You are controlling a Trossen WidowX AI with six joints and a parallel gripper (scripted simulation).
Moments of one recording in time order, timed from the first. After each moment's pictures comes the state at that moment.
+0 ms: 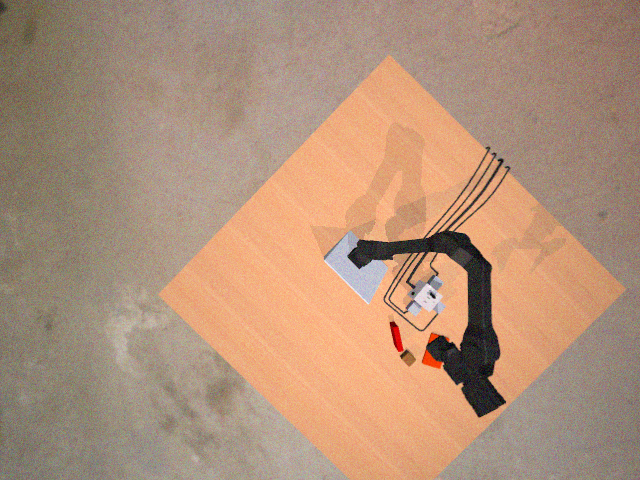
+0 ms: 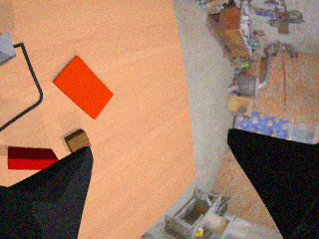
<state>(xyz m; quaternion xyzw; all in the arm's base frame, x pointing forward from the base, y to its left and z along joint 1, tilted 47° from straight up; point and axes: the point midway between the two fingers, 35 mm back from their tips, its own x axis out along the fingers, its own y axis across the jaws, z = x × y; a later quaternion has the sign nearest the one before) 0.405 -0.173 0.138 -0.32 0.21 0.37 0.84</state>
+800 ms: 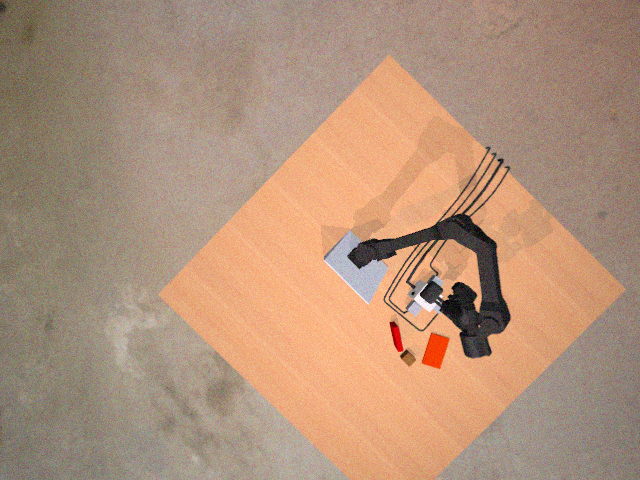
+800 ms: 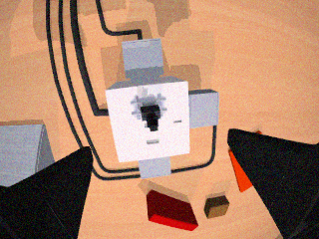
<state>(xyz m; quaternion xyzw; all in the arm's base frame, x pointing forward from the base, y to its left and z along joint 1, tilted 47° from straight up) 0.289 0.005 0.134 -0.30 0.22 0.68 0.63</state>
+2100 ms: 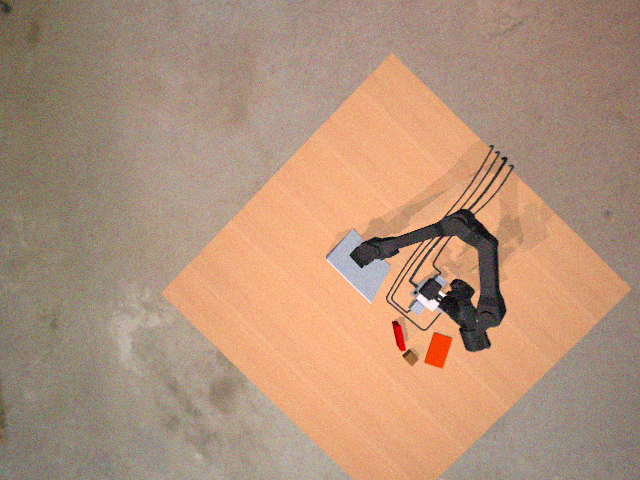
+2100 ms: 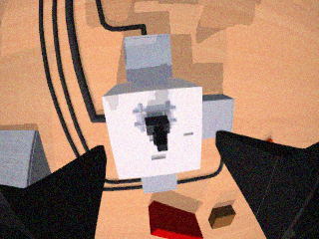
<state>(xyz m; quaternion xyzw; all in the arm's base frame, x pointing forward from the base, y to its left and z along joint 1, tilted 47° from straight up) 0.286 0.026 0.115 -0.30 0.22 0.68 0.63</state>
